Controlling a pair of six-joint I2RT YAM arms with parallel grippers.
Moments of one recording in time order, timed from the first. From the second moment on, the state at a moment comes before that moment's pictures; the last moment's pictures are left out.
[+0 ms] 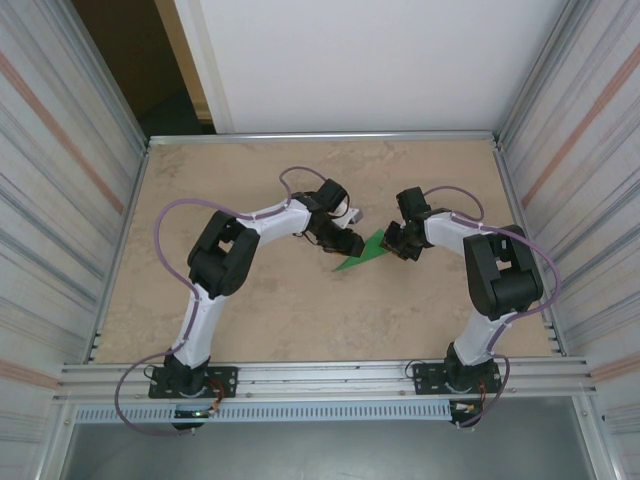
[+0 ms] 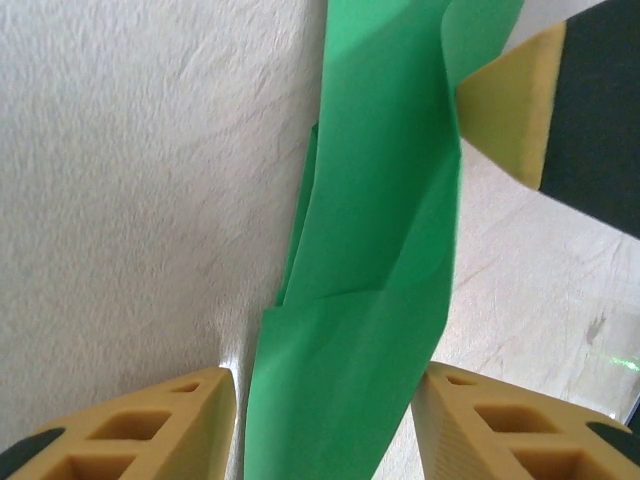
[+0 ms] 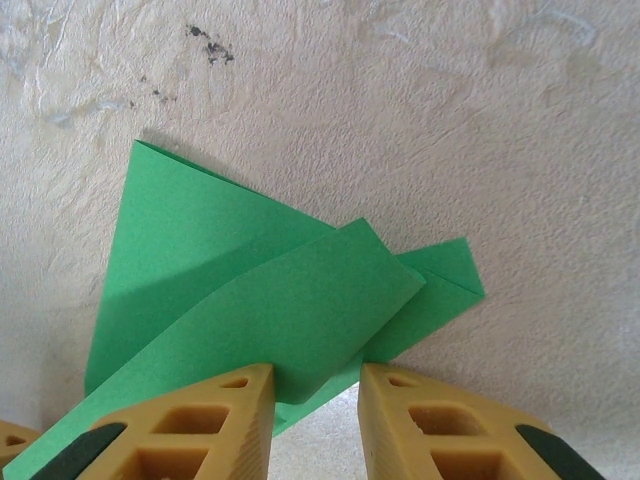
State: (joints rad) left arm -0.70 2.21 1.63 -0.60 0.53 -0.27; right arm 0.29 1.75 0.98 -0.44 -0.16 0.75
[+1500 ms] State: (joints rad) left arm -0.73 2.35 1.88 -0.82 0.42 -0.21; right arm 0.30 1.76 0.99 -0.43 -0.18 0.72
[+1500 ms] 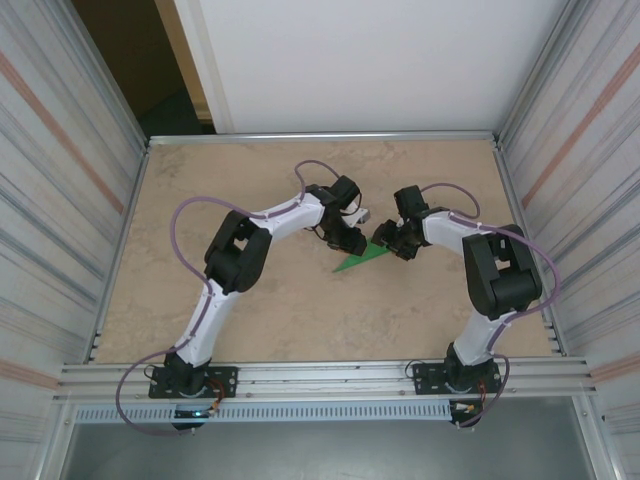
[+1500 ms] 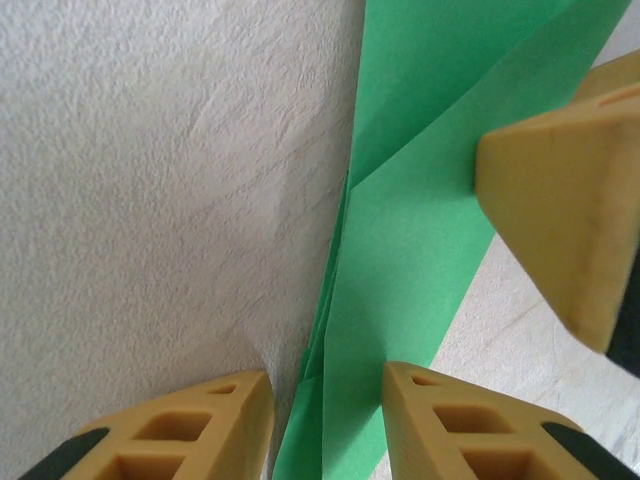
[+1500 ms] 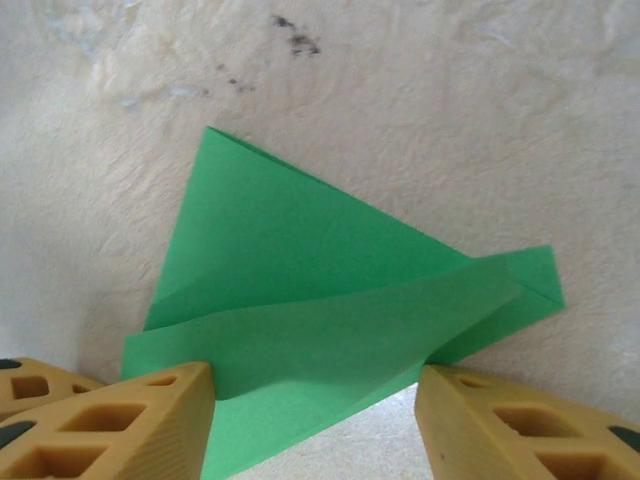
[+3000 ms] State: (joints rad) left arm -0.73 2.37 1.90 -0.85 0.42 -0.20; right arm 0.29 1.58 0.86 -0.26 -0.32 0.76
